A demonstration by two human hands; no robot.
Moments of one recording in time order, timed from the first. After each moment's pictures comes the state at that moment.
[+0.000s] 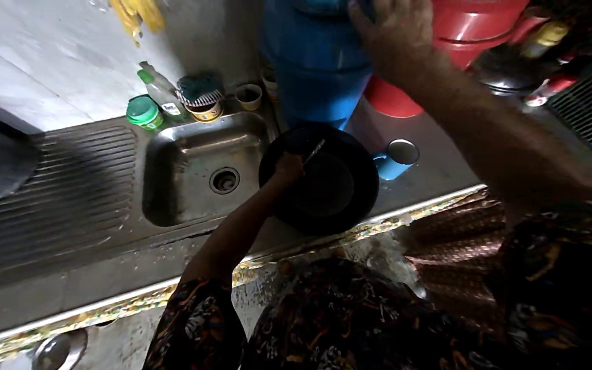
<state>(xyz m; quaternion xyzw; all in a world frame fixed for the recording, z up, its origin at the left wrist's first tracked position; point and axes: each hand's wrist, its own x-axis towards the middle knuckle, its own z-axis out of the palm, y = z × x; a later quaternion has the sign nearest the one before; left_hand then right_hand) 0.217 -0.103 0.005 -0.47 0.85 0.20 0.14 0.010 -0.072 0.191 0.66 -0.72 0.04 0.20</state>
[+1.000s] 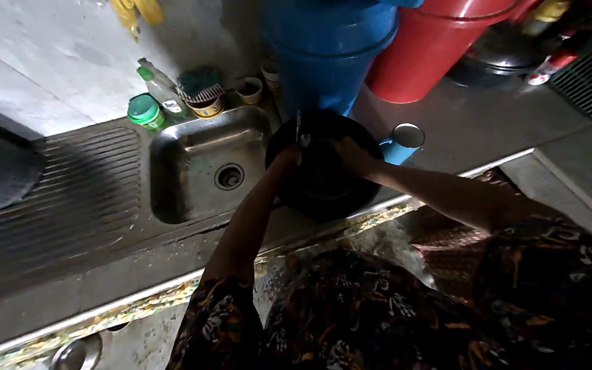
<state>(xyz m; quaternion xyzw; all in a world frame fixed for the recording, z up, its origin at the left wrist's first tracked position) 0.240 -0.134 -0.024 -0.44 0.82 0.35 0.08 0.061 -0.004 -0.023 0.64 -0.75 0.09 -0.16</state>
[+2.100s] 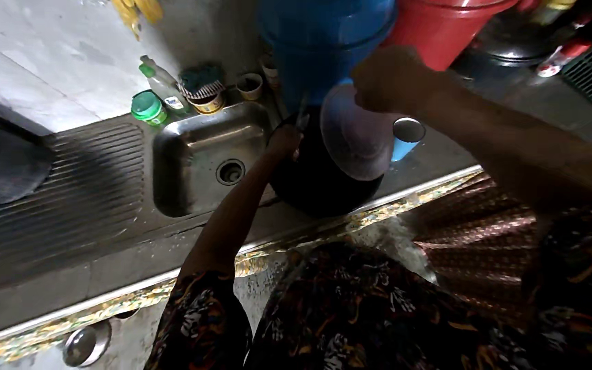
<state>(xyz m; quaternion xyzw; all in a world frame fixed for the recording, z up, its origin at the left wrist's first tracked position) 0.240 -0.122 0.034 -0.49 0.76 0.43 0.00 0.093 0.006 0.191 0.64 -0.76 -0.10 -0.01</state>
